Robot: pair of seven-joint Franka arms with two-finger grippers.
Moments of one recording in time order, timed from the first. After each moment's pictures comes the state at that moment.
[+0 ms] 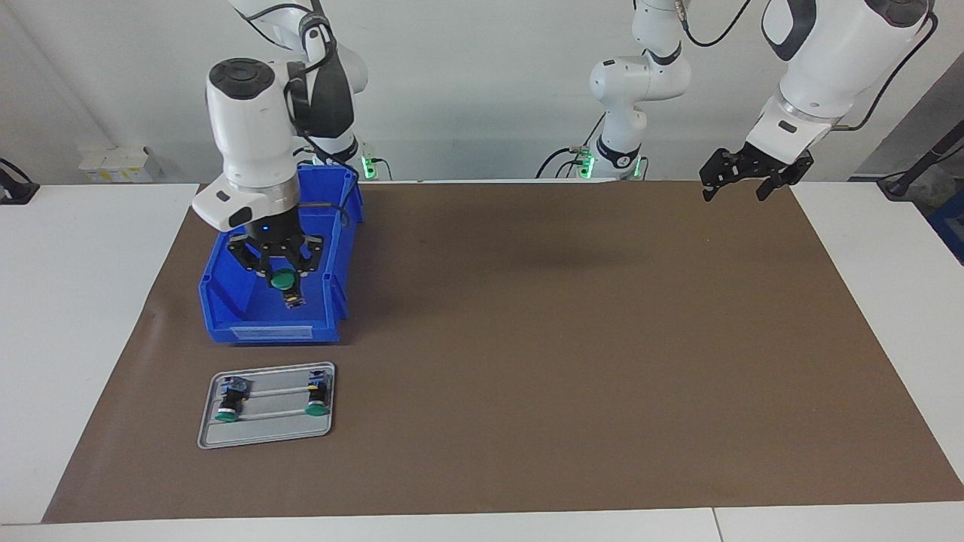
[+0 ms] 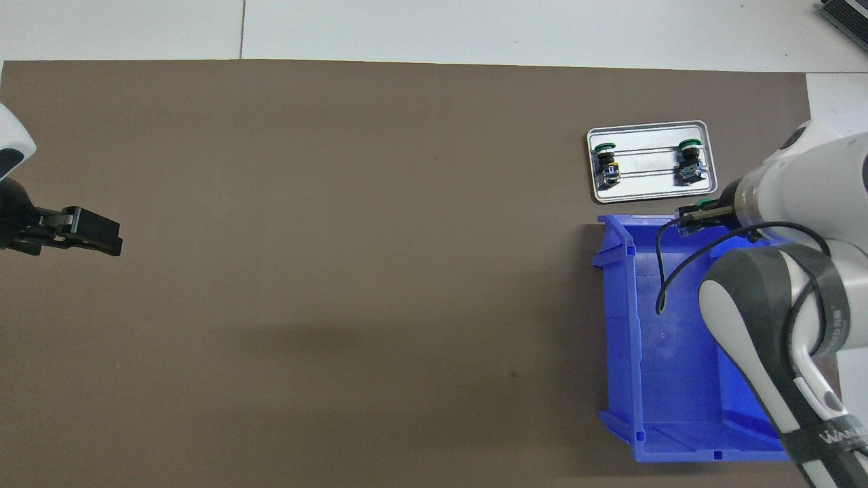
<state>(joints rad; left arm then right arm) 0.02 -0.02 -0.09 -1.60 0.00 1.48 0.00 0.12 -0.02 -0.07 -2.03 -0.17 2.12 0.02</state>
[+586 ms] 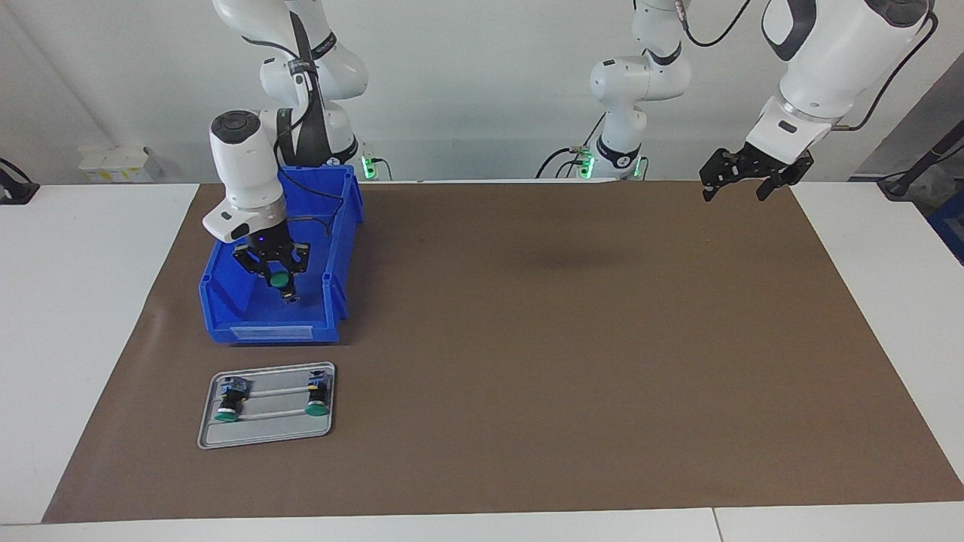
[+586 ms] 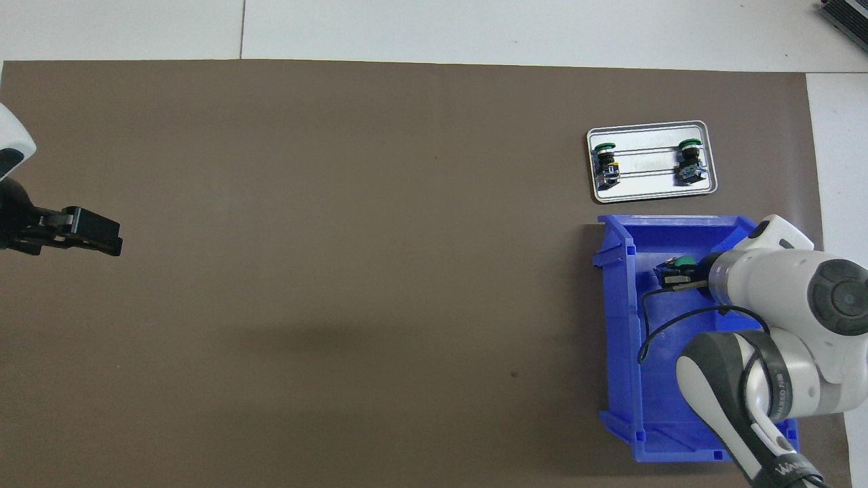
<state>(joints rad) 0.02 -0.02 -0.09 -1.60 0.00 1.48 0.00 0.06 -0.11 -0.07 -2.44 -0.16 2.50 0.02</state>
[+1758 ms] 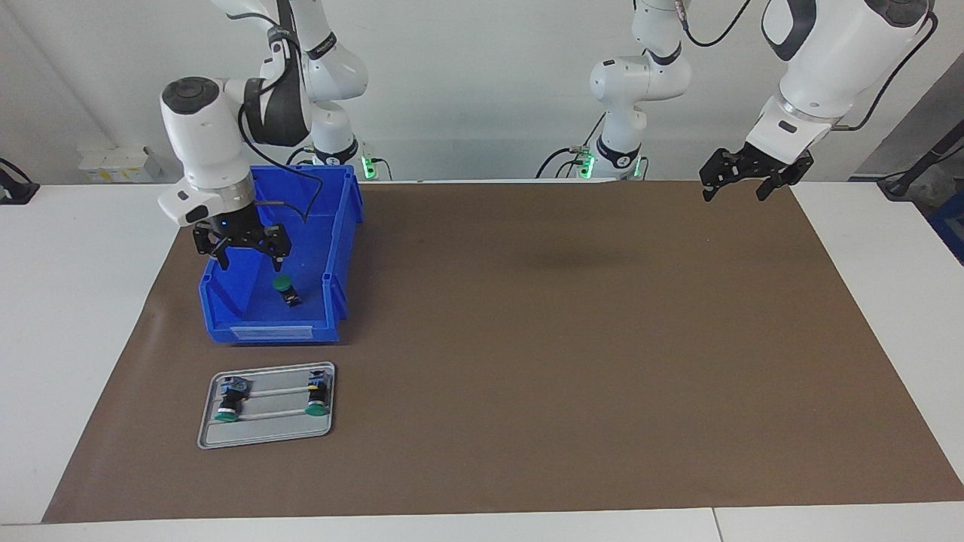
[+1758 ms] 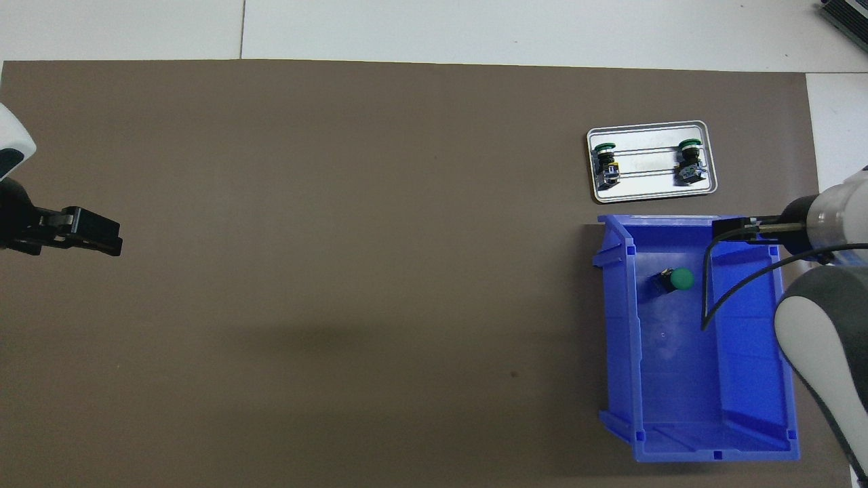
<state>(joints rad) 0.02 -0.02 -0.09 -1.60 0.00 1.48 0.00 0.04 -0.12 -0.07 -1.98 -0.08 1.98 0.03</state>
